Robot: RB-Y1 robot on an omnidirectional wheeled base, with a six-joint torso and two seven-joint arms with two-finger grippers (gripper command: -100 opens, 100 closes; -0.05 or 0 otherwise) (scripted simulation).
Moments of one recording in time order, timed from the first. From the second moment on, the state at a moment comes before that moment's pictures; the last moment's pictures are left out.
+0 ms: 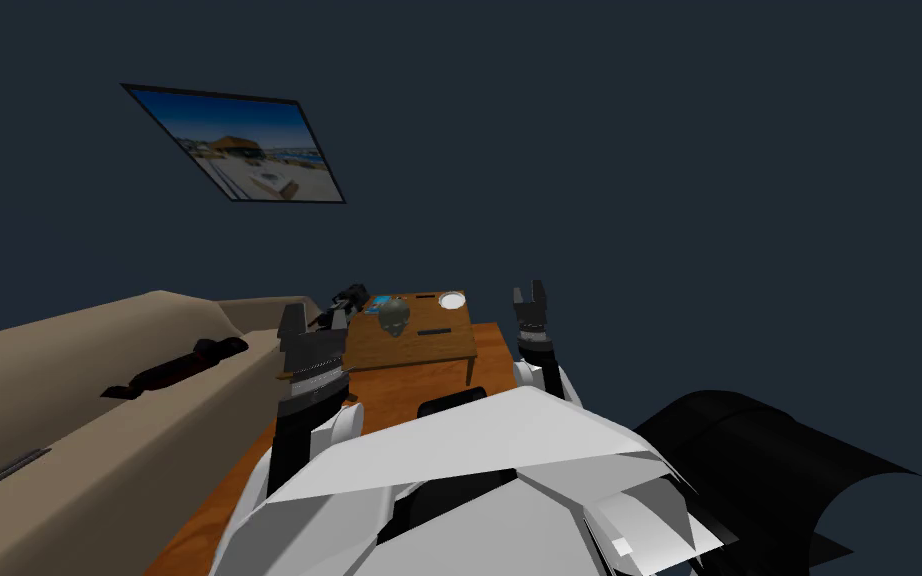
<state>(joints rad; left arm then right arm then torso) 0.53 -0.03 0.05 -2.27 -0.12 -0.51 0.08 0.52 0.02 -0.02 -2.23 0.04 -0.61 0.02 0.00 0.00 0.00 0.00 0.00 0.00</state>
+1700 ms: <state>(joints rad) 0.31 0.18 0.08 -1.90 -0.04 -0.21 0.17 0.52 0.02 -0.02 -2.23 0.04 -0.61 0.02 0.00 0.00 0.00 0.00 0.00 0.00</state>
